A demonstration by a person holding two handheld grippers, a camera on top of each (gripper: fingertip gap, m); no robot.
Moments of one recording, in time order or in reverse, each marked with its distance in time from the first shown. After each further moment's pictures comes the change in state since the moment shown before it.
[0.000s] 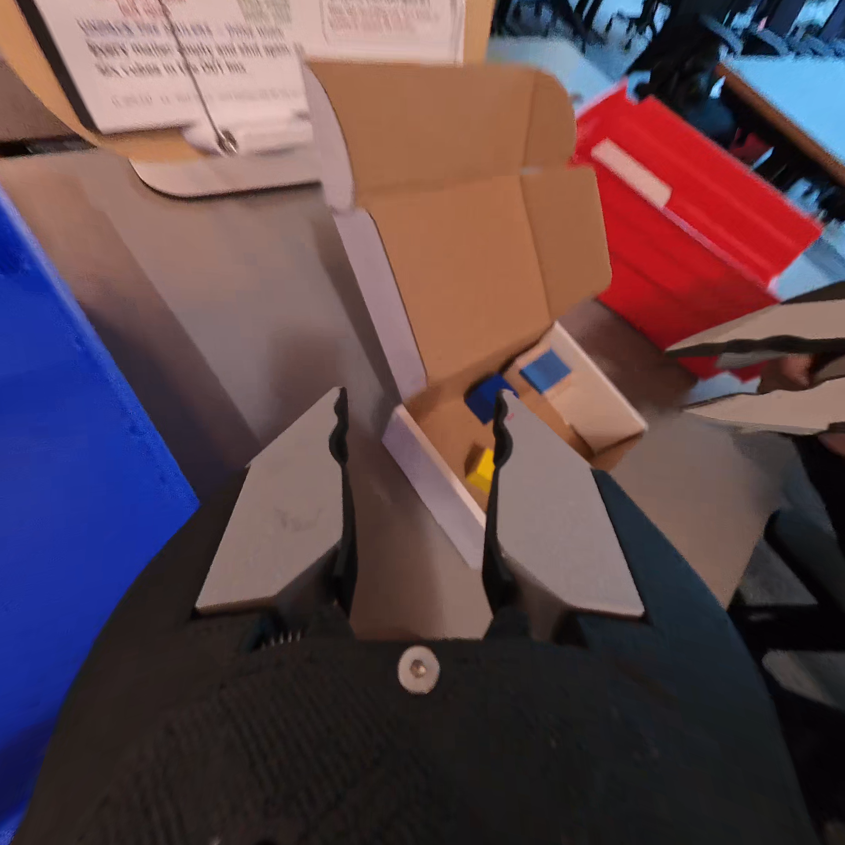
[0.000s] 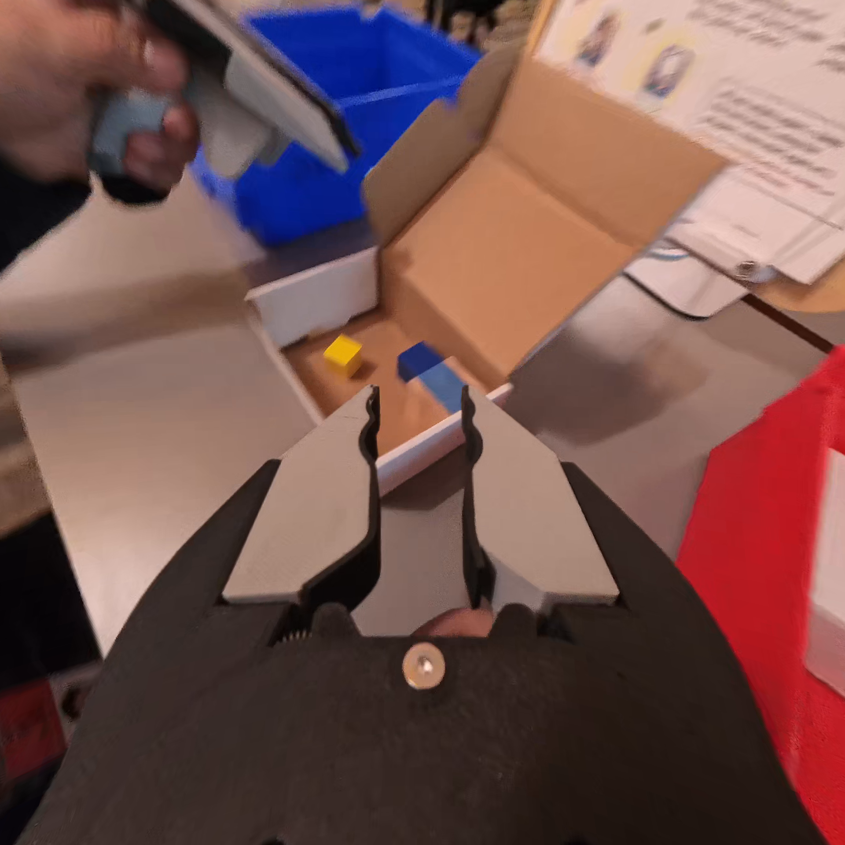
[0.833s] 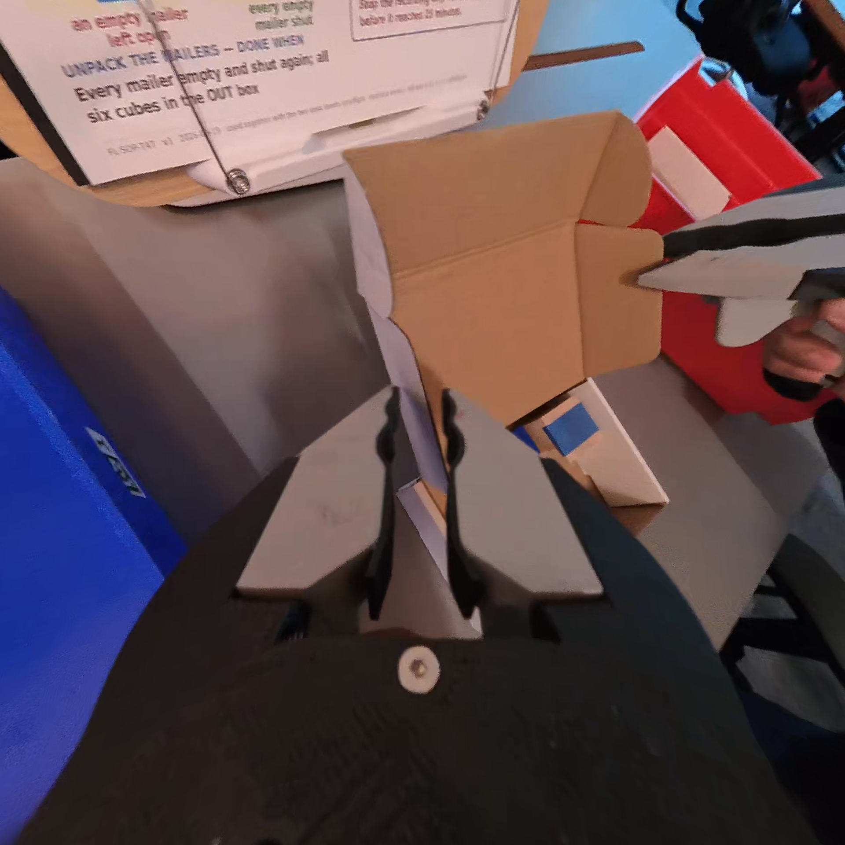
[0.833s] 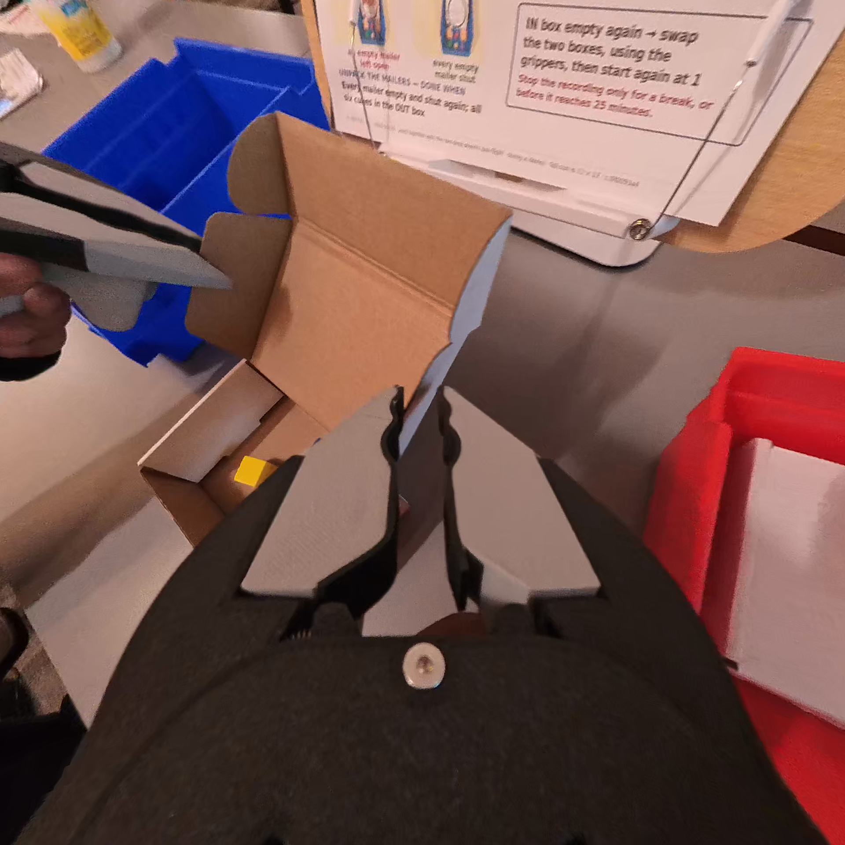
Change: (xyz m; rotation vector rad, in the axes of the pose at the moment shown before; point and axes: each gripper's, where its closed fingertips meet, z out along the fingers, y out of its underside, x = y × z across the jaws) left arm -0.015 -0.034 0.041 -0.154 -0.037 -0.038; right arm 0.101 -0.033 0.051 -0.128 0.066 0.384
